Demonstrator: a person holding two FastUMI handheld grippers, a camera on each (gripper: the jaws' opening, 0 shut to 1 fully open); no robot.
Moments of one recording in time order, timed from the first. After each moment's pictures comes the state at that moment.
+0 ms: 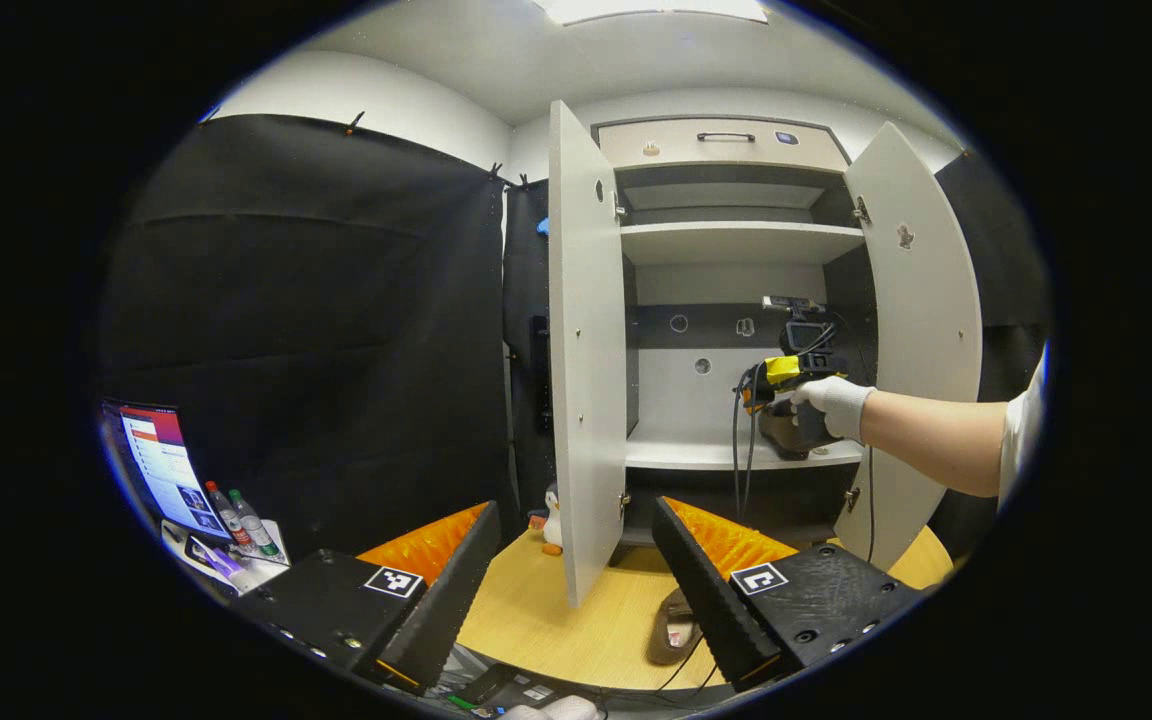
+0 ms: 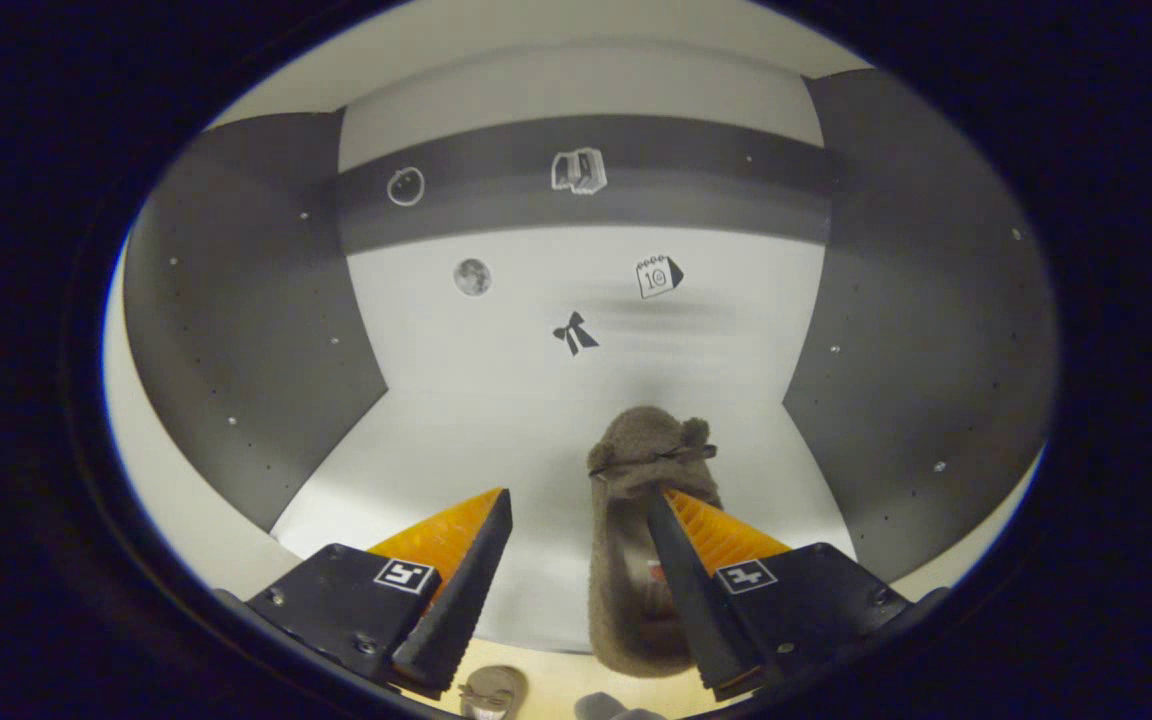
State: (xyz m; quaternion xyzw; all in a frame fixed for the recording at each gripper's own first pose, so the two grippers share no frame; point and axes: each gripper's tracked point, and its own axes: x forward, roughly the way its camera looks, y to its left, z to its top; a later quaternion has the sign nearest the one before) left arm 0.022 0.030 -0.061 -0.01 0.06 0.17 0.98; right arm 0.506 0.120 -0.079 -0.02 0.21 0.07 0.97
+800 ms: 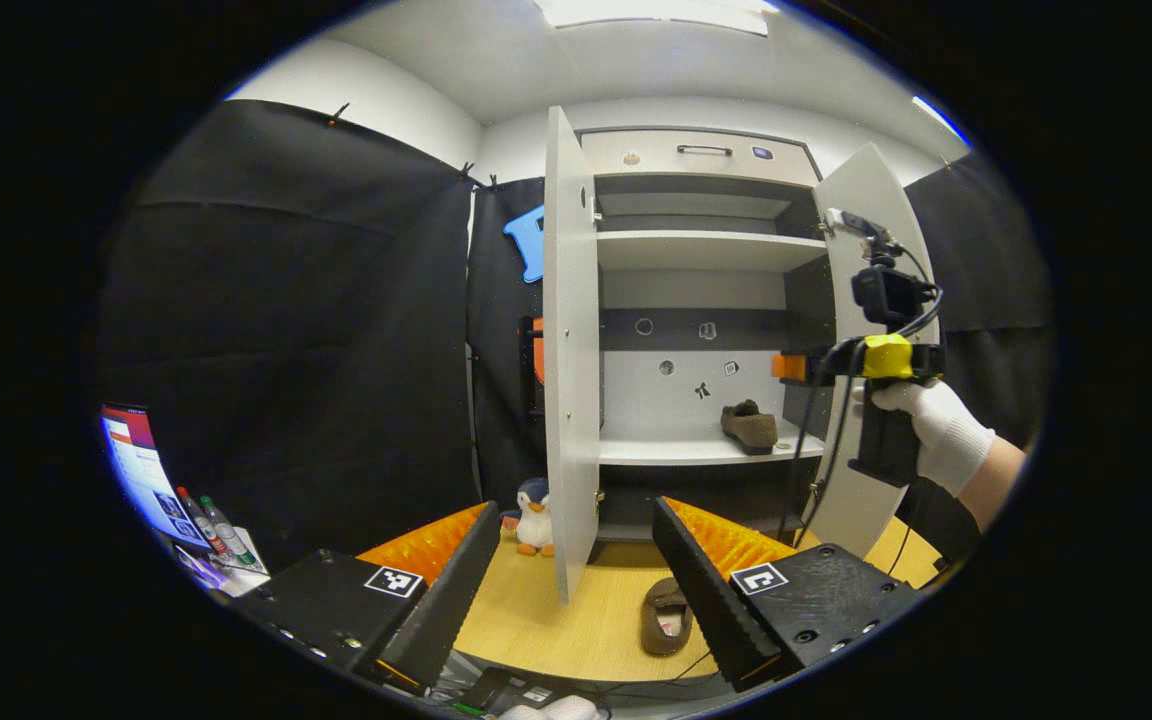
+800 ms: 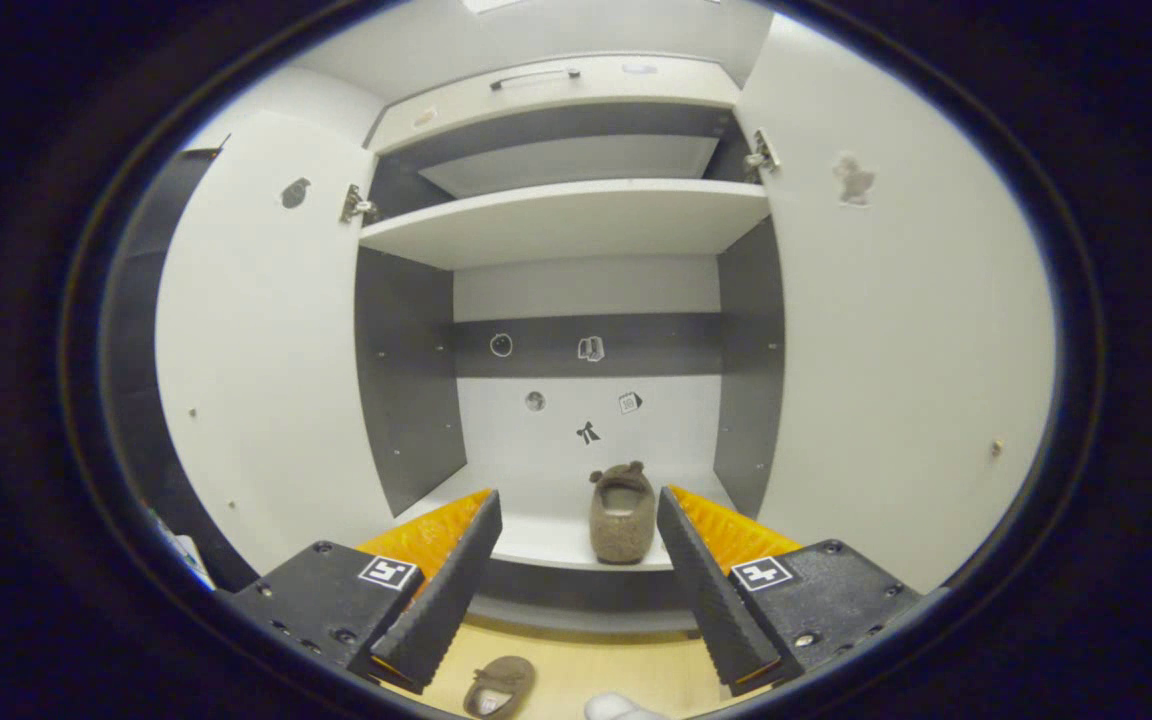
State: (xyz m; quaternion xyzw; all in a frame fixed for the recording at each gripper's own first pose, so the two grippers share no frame) left arm 0.009 0.033 -0.063 0.00 0.05 0.09 1.00; right arm 0.233 0.078 -0.005 0.02 0.02 0.08 1.00
